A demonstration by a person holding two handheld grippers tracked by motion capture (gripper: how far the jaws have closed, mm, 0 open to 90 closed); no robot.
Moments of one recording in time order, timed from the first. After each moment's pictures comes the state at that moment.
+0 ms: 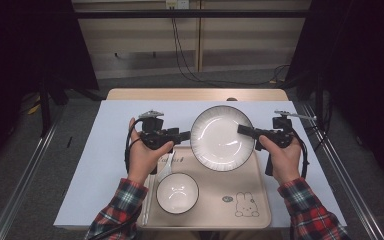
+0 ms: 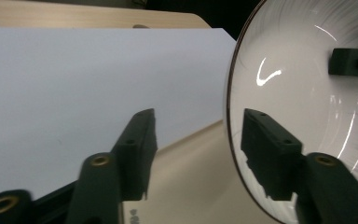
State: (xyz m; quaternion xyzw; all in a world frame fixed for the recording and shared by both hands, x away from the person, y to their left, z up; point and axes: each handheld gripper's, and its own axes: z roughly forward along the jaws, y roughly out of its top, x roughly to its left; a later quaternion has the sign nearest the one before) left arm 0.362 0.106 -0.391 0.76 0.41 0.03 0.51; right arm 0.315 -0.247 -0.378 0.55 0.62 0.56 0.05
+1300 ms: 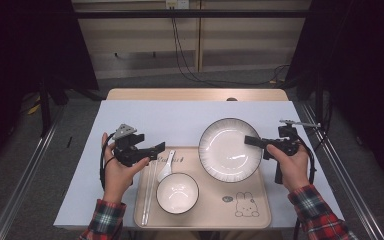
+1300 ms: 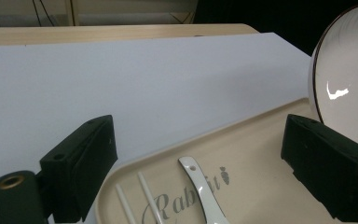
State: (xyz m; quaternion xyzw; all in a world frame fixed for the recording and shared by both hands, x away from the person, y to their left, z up) left arm 0.336 0.172 -0.416 0.74 0.43 0.14 0.50; right arm 0.307 -0.269 -0.403 0.55 0.64 0.53 0.02
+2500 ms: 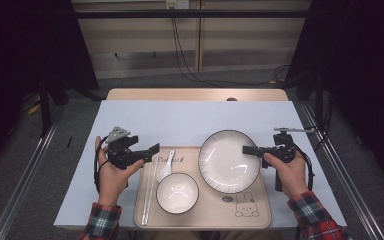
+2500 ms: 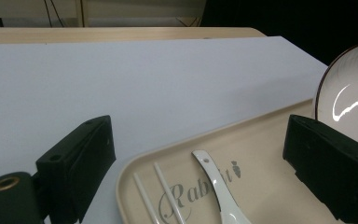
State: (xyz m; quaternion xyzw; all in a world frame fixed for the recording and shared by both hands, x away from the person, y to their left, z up) left arm 0.330 0.185 -0.420 0.73 0.44 0.15 0.51; right arm 0.299 -0.264 -0.420 0.55 0.67 0.49 0.01
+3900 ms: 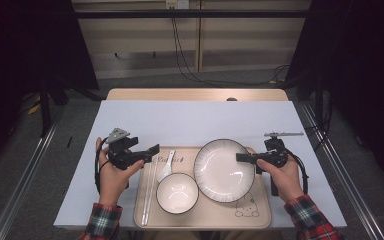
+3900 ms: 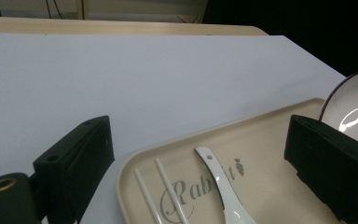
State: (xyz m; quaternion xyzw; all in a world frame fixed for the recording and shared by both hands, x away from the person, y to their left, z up) left arm 0.333 0.187 -0.427 0.72 0.45 0.14 0.51; right arm 0.297 -0.248 -0.432 0.53 0.70 0.47 -0.01
